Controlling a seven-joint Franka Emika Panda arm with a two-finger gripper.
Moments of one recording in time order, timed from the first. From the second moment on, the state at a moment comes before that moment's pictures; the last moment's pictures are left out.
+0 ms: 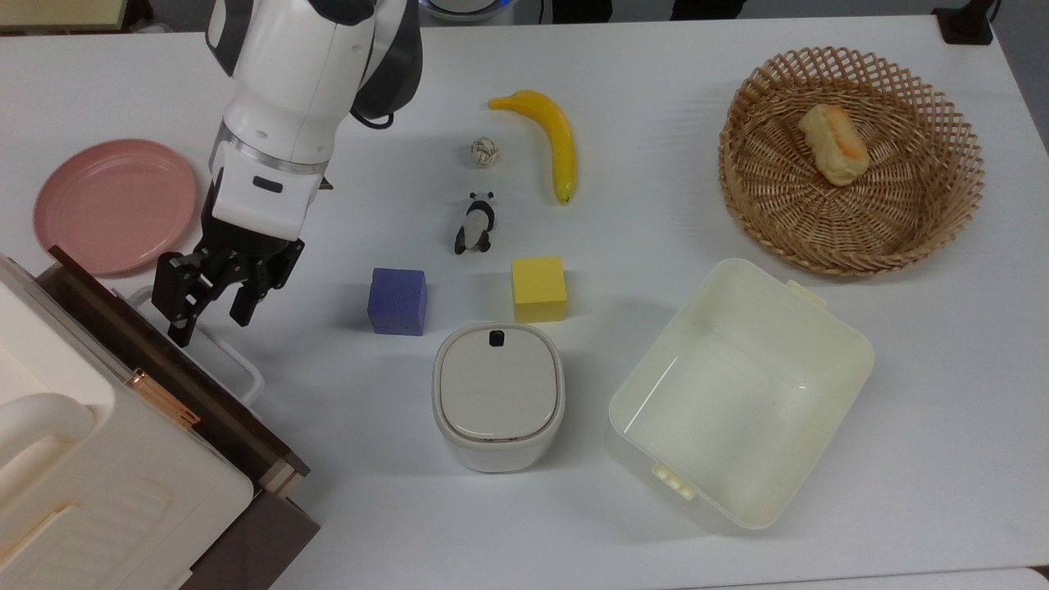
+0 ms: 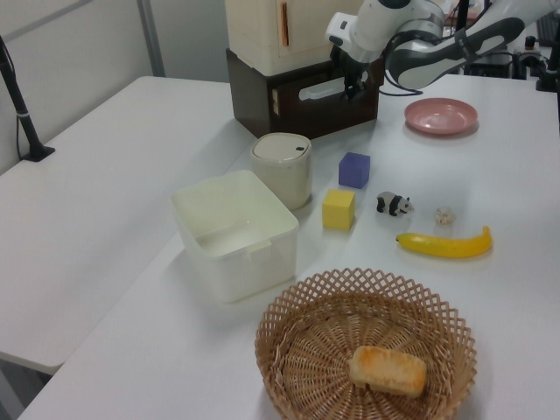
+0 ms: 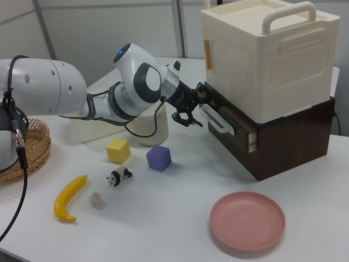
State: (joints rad) arm -0.16 0.45 0.00 -1.58 -0.71 2.56 -0.54
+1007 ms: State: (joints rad) arm -0.17 0.48 0.00 -1.58 -0.71 2.57 -0.54
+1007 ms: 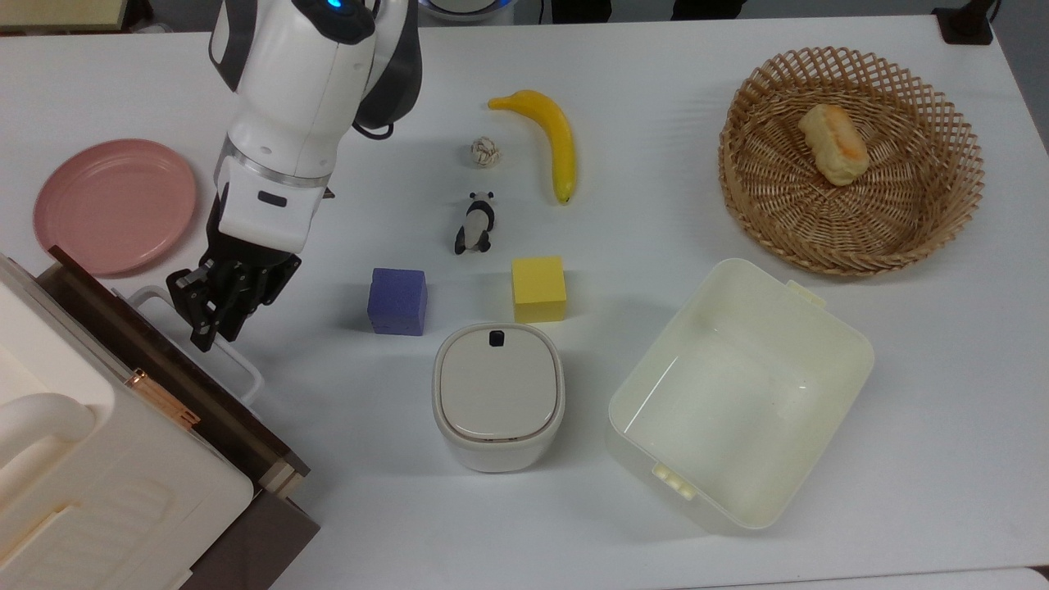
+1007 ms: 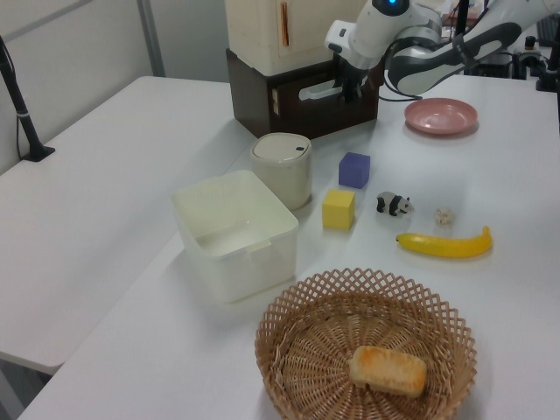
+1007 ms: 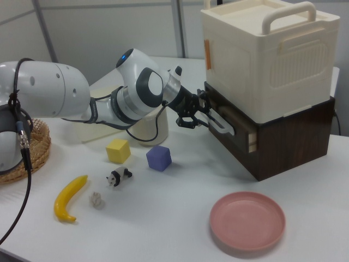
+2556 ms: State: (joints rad) arm -0.11 0.31 0.00 -1.81 -0.71 2.57 -0.46
